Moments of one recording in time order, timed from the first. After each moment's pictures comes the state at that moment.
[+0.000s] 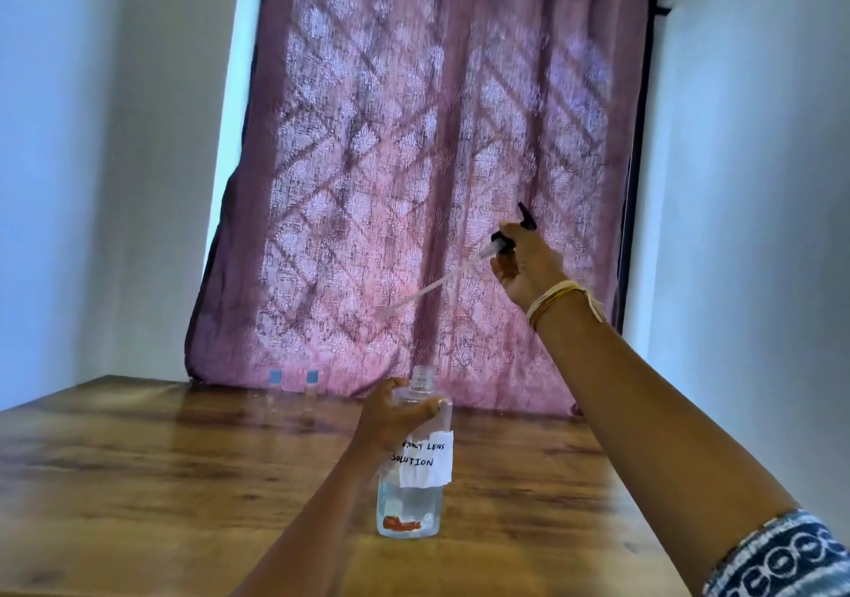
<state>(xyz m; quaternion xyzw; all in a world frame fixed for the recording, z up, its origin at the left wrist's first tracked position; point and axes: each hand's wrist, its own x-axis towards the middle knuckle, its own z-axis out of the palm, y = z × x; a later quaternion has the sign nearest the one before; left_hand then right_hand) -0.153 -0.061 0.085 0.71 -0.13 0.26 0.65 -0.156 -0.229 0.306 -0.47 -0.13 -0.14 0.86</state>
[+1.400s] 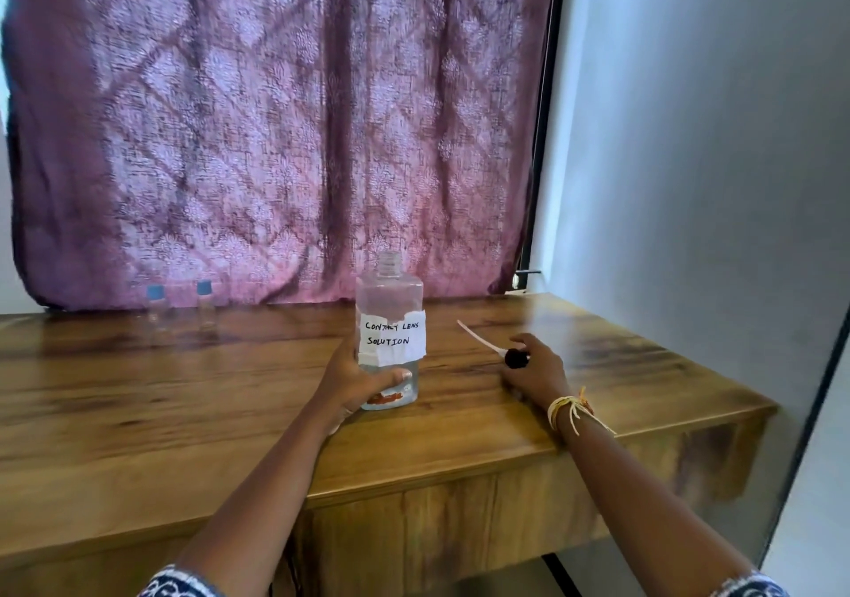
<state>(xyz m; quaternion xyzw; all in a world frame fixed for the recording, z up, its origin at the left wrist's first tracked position) -0.123 -0.125 -0.003 0.75 -0.15 0.13 0.63 -0.118 -0.415 0.011 -0.90 0.04 -0.21 0.39</state>
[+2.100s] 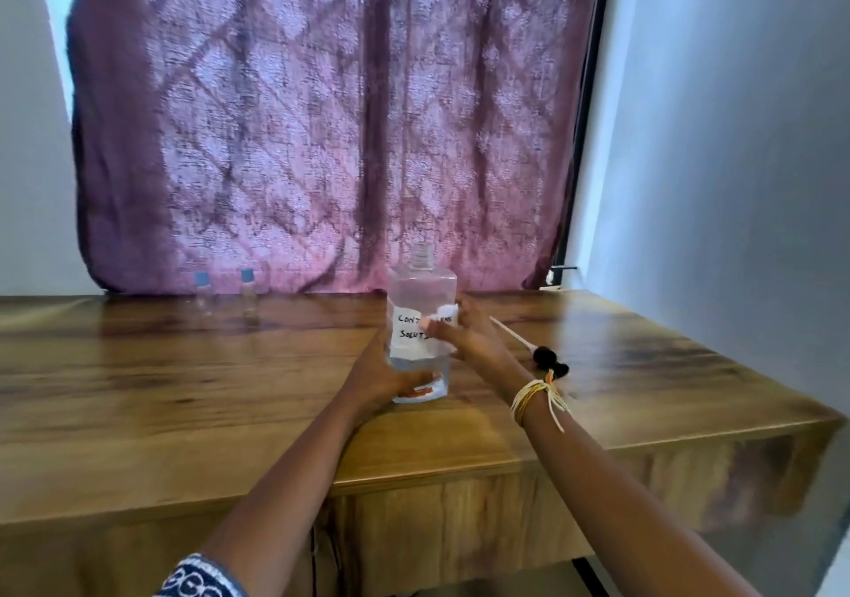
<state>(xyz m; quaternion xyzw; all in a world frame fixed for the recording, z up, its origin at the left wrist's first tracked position) -0.143 -0.112 0.002 0.76 -0.19 0.12 0.61 -0.144 -0.278 0.057 -0.72 -0.21 -0.08 0.66</state>
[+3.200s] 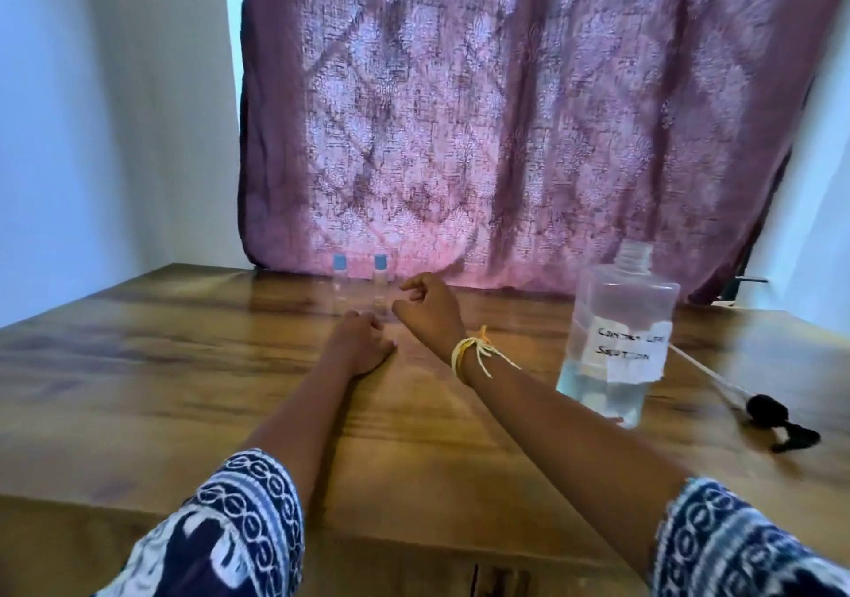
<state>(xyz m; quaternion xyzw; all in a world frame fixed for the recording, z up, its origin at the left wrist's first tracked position) -0.070 0.110 0.000 0.95 0.10 0.19 0.24 -0.066 -0.029 0.054 -0.80 -0.23 -0.11 0.54</state>
